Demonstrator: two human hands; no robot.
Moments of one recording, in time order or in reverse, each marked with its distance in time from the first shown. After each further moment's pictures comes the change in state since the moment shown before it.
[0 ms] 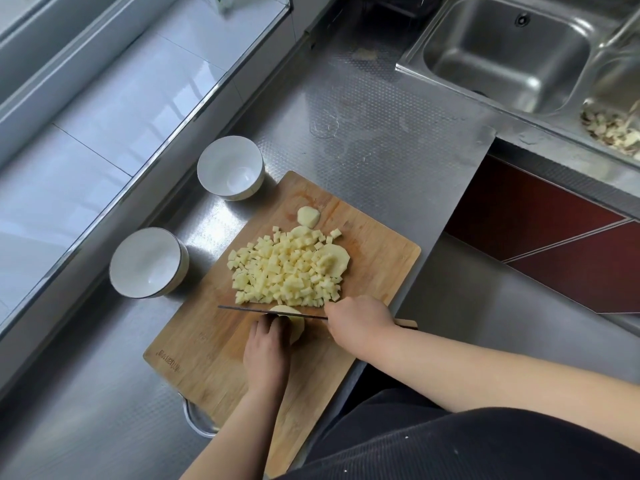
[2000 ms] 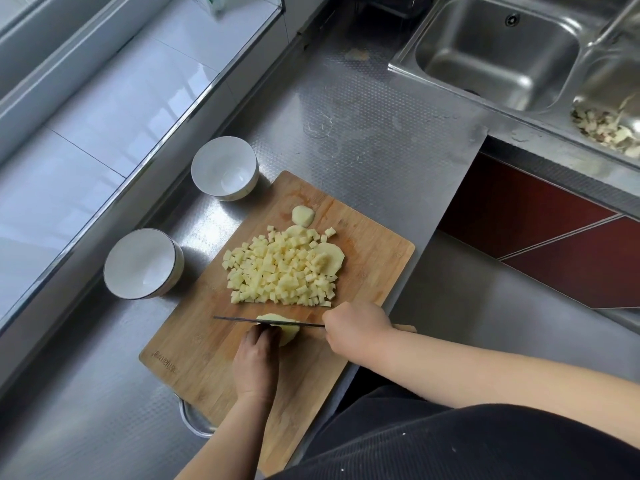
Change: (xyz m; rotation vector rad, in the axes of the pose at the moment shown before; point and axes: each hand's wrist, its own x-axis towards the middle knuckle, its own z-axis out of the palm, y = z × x) left_hand -0.014 -0.019 0.004 -0.048 0.066 0.027; right_hand -0.019 -0.001 -0.009 0.005 -0.043 -0.054
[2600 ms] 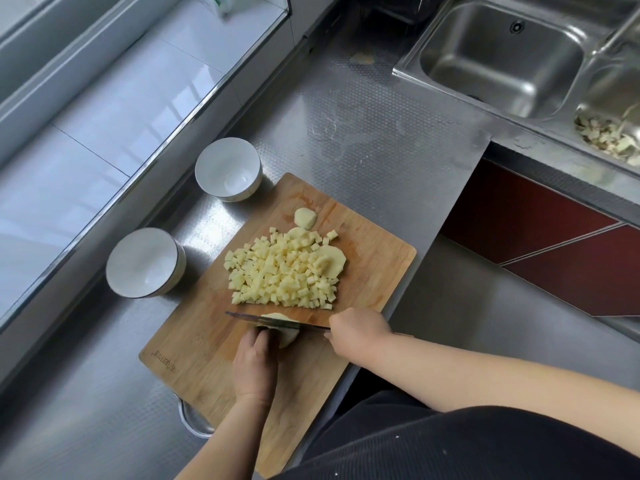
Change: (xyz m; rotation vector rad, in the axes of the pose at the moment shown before) left_hand 0.000 -0.001 -0.002 -0.029 -0.020 0.004; right_hand 0.017 0.007 0.026 0.076 -0.092 0.085
